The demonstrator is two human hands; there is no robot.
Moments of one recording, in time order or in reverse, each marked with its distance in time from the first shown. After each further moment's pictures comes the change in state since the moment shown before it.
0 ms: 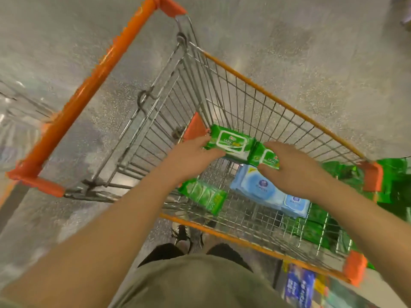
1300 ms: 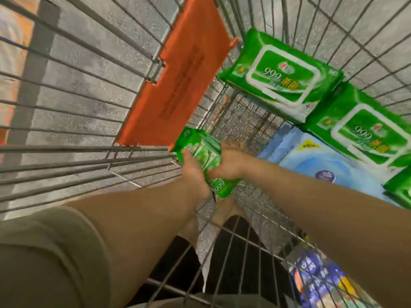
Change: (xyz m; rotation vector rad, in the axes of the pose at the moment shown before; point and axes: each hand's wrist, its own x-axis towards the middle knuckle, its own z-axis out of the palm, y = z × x) left_hand 0.190 -0.180 0.238 -1.427 0.381 -1.151; right_hand 0.245 0.015 0.294 0.049 -0.720 -0.162
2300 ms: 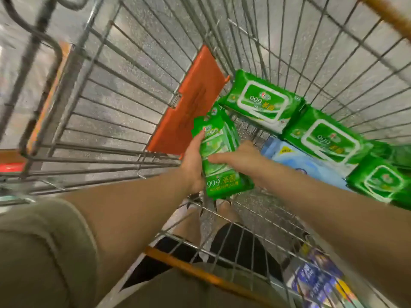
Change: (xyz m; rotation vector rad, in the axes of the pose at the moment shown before) left_hand -0.115 0.039 -0.010 0.172 -0.506 0.106; right_hand -0.112 -0.027 -0.038 1.039 0.257 0.161
